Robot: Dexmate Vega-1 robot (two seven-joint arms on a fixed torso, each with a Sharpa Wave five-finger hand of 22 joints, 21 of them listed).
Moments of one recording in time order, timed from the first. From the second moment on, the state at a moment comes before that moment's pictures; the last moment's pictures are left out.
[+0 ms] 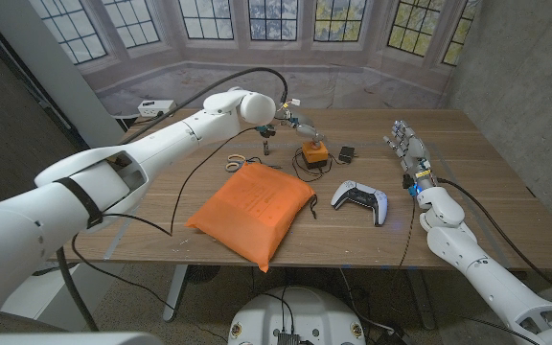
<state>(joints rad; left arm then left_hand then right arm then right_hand) 0.09 0.47 1.03 -1.32 0.52 -0.08 -0.62 0.02 0.14 0.56 0.17 0.18 0.48 -0.04 0.20 0.18 0.39 -0.08 0.20 0.18 0.02 0.07 0.19 0.17 -0.17 0.05 0.19 0.17 -0.93 -0.49 -0.26 -1.22 0.71 0.51 0.06 0.42 0.14 0.30 -0.13 0.18 0.23 0.02 0.20 0.19 0.16 0.02 0.20 0.19 0.07 -0.01 0.21 0.20 0.38 -0.04 0.19 0.17</state>
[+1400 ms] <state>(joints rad) 0.10 0.47 1.04 -1.30 0.49 -0.07 -0.63 0.02 0.14 0.56 0.17 0.18 0.48 -0.05 0.19 0.18 0.40 -0.08 0.20 0.18 0.04 0.07 0.19 0.17 -0.17 0.05 0.20 0.17 -0.95 -0.49 -0.26 -1.25 0.71 0.51 0.05 0.42 0.14 0.30 -0.13 0.18 0.23 0.02 0.20 0.19 0.16 0.02 0.20 0.19 0.07 -0.01 0.21 0.21 0.38 -0.04 0.19 0.17</state>
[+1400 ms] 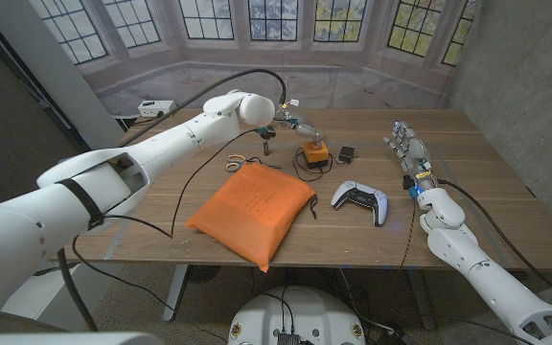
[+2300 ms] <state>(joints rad) 0.11 0.50 1.02 -1.37 0.52 -0.08 -0.60 0.02 0.14 0.56 0.16 0.18 0.50 -0.04 0.20 0.18 0.41 -0.09 0.20 0.18 0.05 0.07 0.19 0.17 -0.17 0.05 0.20 0.17 -0.95 -0.49 -0.26 -1.27 0.70 0.52 0.04 0.42 0.14 0.30 -0.13 0.18 0.23 0.02 0.20 0.19 0.16 0.02 0.20 0.19 0.07 -0.01 0.21 0.21 0.38 -0.04 0.19 0.17</state>
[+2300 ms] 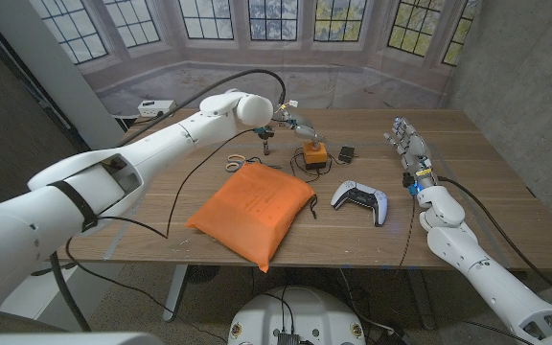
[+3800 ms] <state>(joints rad) 0.23 0.59 0.91 -1.60 0.54 0.04 -0.55 0.02 0.14 0.57 0.16 0.18 0.47 -0.03 0.19 0.18 0.39 -0.08 0.20 0.18 0.06 0.07 0.19 0.17 -0.16 0.04 0.20 0.17 -0.97 -0.52 -0.26 -1.34 0.70 0.49 0.03 0.42 0.14 0.29 -0.13 0.18 0.23 0.02 0.20 0.19 0.16 0.02 0.20 0.19 0.07 -0.01 0.21 0.21 0.38 -0.04 0.19 0.17</state>
